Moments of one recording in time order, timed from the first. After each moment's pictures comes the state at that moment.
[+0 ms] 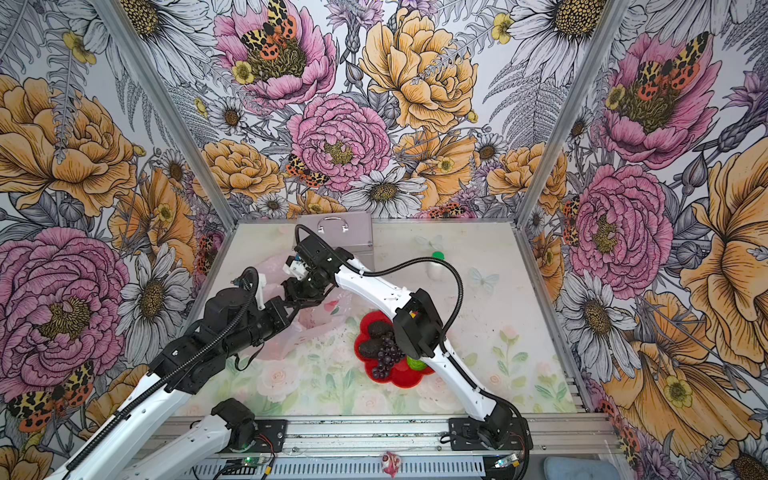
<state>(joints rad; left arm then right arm) -0.54 0.71 0.84 -0.70 0.02 -0.95 0.87 2.48 2.40 -0.91 -0.71 0.56</state>
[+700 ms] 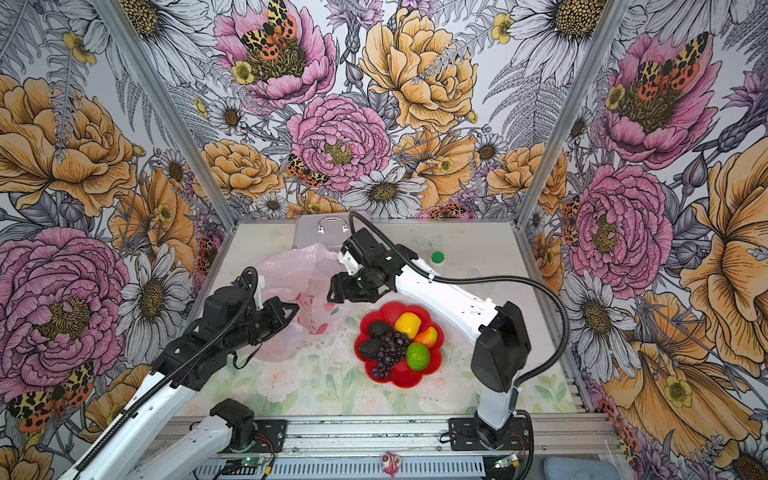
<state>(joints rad) -0.44 0.74 0.80 -0.70 0.13 -0.93 0.74 1.70 1.60 -0.91 -0.35 0.57</state>
